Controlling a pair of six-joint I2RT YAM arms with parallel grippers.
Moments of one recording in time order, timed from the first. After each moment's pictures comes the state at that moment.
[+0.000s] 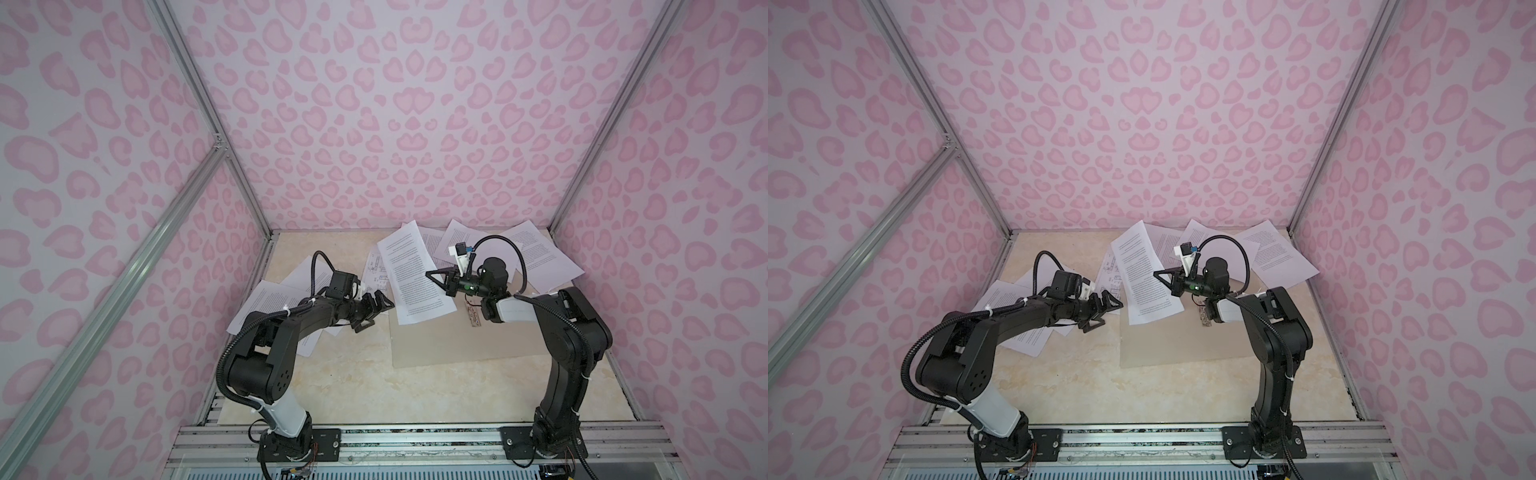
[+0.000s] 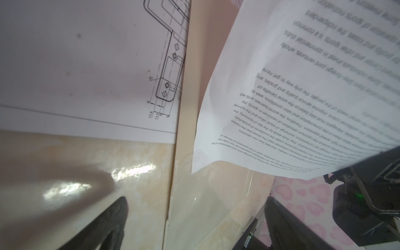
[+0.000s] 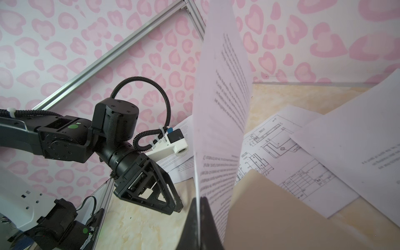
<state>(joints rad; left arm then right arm) -0.30 1.69 0.88 -0.16 0.61 -0.79 0.30 1.93 0.91 0.94 -0.92 0.51</state>
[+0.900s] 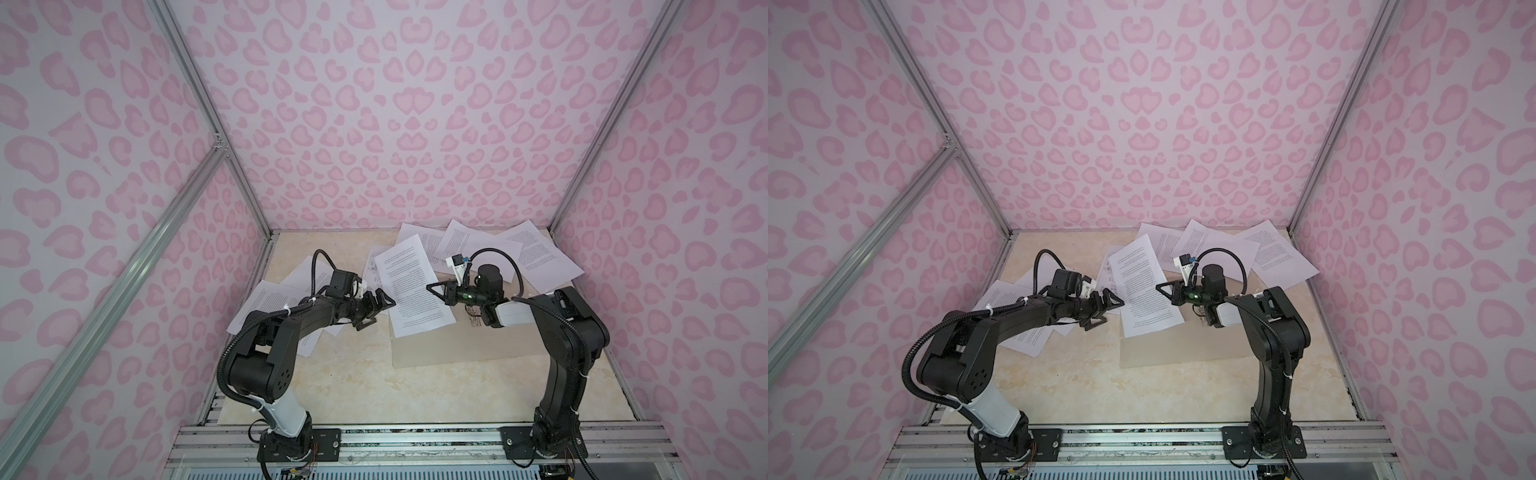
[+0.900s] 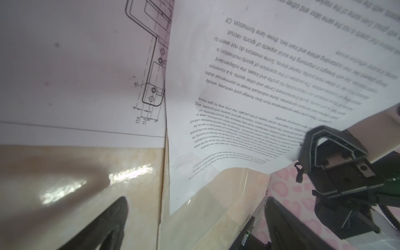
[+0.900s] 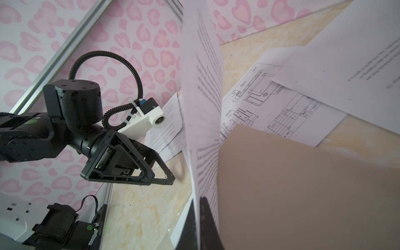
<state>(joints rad) -0.30 1.70 0.89 -0.14 0.63 -0.79 0.30 1.94 0.87 0.75 -0.86 0.52</state>
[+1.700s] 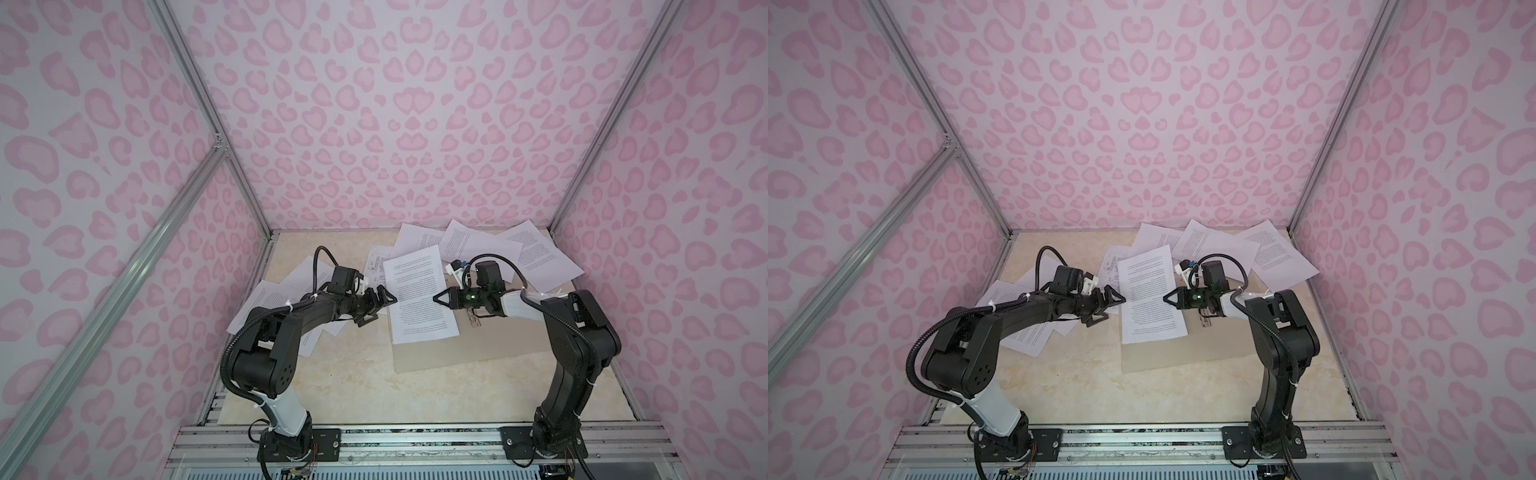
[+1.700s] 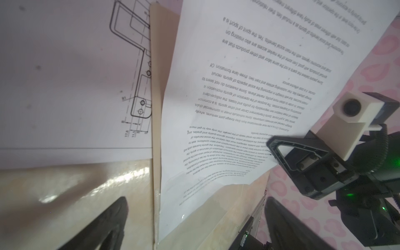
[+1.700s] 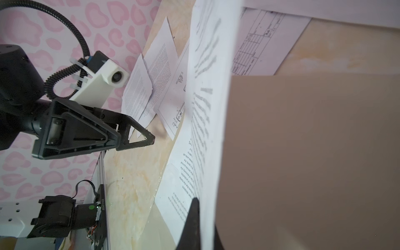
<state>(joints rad) -0.30 1.73 0.95 -0.15 0.64 -0.78 0.28 1.87 0.98 0.11 -0.81 0.31</state>
